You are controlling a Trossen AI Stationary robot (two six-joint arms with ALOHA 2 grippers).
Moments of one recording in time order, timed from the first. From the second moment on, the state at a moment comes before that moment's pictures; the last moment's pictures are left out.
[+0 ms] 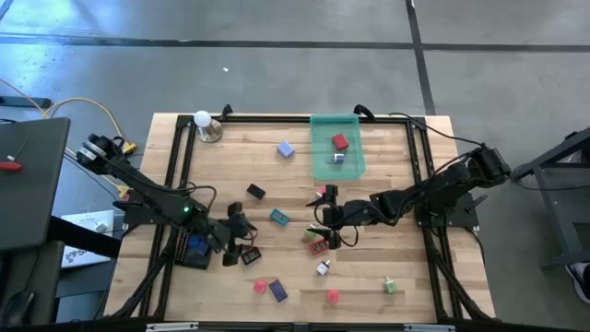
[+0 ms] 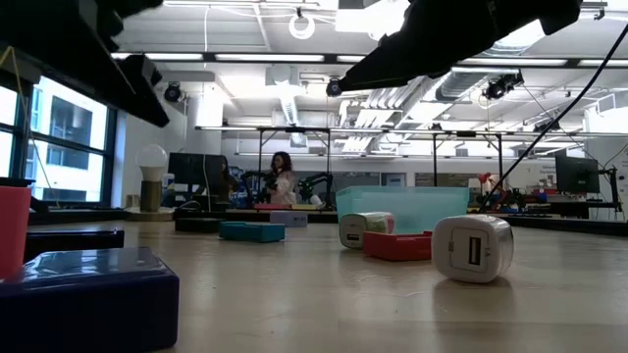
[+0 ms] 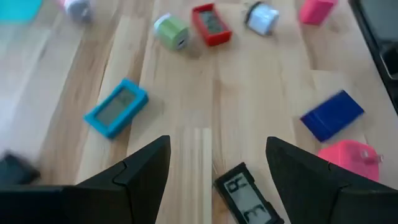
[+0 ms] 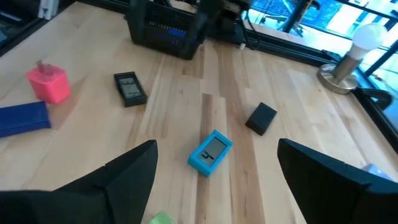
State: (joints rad) left arm -0.56 1.21 0.67 -0.18 -0.37 -0.44; right arm 0.28 1.51 0.79 0.29 0.32 -0.10
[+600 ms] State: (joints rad) left arm -0.66 1.47 0.96 -0.24 -0.40 -0.15; right arm 0.23 1.51 0.79 0.29 0.34 -0.24
